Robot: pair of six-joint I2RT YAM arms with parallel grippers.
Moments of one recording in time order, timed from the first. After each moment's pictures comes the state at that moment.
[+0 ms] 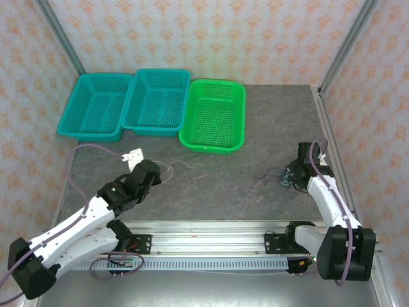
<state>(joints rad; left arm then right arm) -0.64 0.79 0.59 -0.64 -0.55 -0.85 -0.07 1.05 0.62 -0.64 0.11 0.99</state>
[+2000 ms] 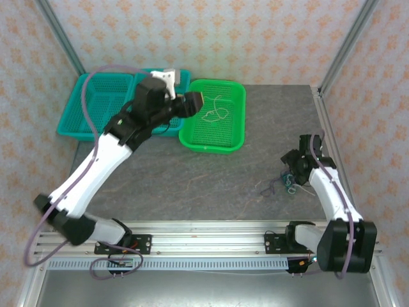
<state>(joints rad) -0.56 1.33 1.54 -0.57 -0.01 -0.51 -0.07 1.14 0.75 -0.72 0.05 0.85</state>
